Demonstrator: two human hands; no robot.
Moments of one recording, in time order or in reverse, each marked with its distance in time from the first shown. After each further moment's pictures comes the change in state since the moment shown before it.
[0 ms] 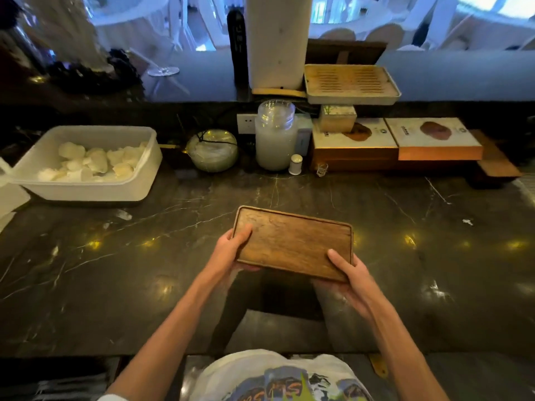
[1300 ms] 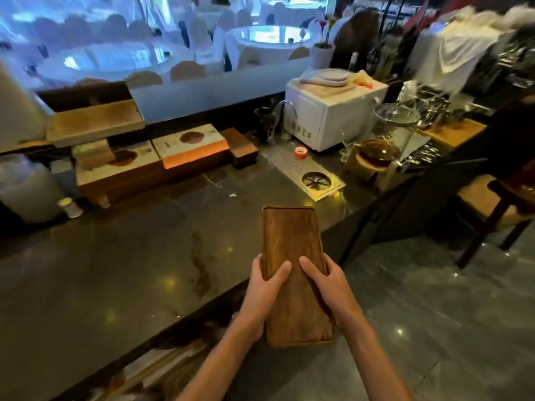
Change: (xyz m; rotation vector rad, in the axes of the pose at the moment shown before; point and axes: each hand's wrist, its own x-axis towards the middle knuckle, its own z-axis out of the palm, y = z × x) left_hand -0.205 -0.191 0.549 0.357 -0.467 -0.026; right_hand -0.350 -0.101 -0.344 -0.223 0.573 -0.391
